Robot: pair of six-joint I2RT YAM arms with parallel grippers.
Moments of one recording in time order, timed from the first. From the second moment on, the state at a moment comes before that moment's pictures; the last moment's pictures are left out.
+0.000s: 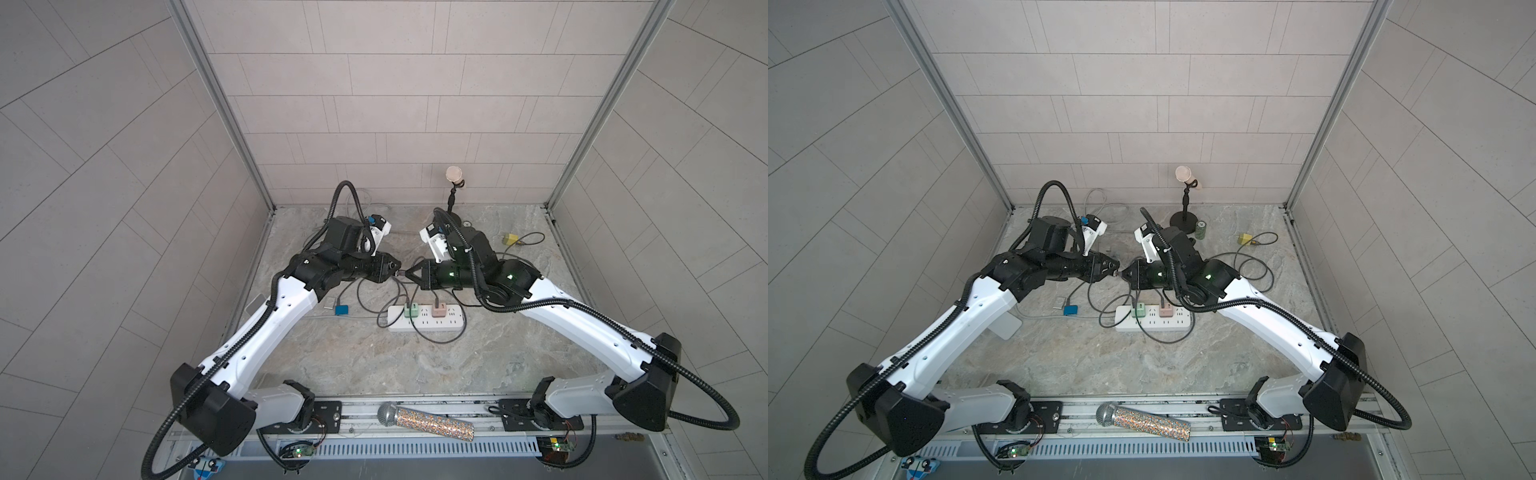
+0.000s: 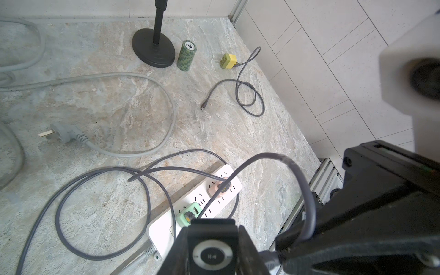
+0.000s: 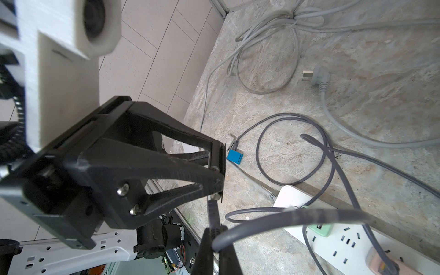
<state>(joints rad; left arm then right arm) -0.50 1.27 1.25 -0.67 0.43 -0.25 0.76 1.35 1.29 -0.49 -0.28 0.69</state>
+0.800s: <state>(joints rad) -0.52 1.27 1.23 -0.64 0.41 -0.28 0.75 1.36 1.27 -0.47 -0.26 0.68</state>
